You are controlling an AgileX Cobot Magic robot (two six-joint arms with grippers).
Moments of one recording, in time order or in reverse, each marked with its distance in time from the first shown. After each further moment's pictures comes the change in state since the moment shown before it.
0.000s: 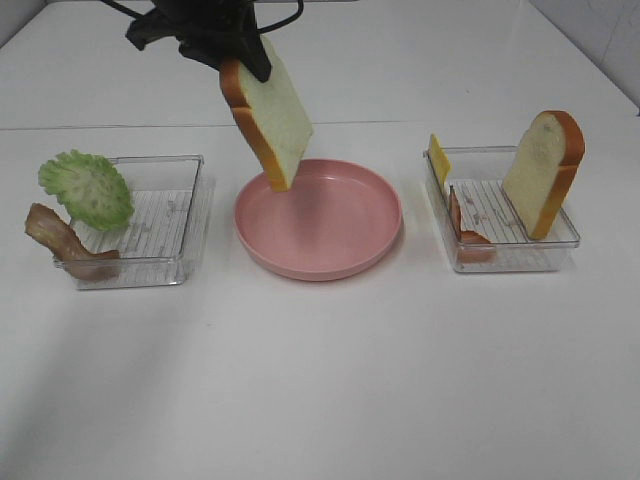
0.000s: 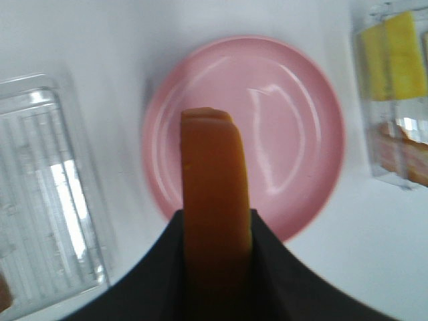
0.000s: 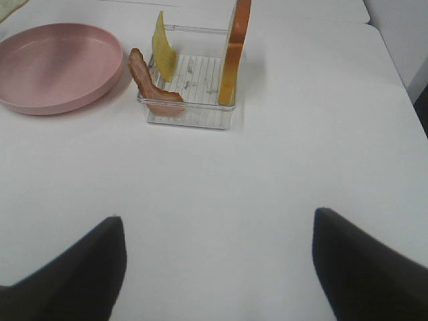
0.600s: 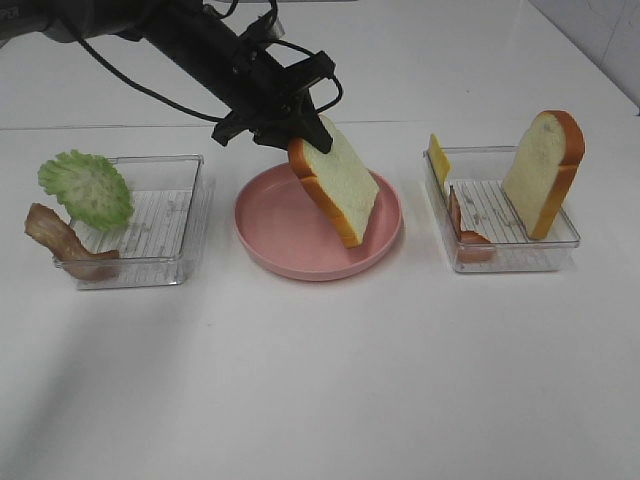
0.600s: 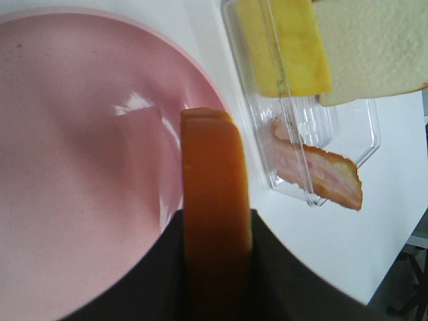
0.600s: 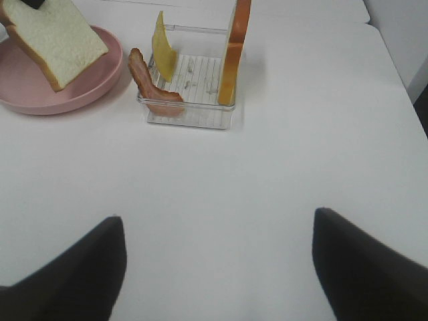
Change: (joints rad) left arm 0.000 0.236 0.000 -0.321 -0.115 0.172; right arm 0.000 0.000 0.000 0.000 0.000 0.000
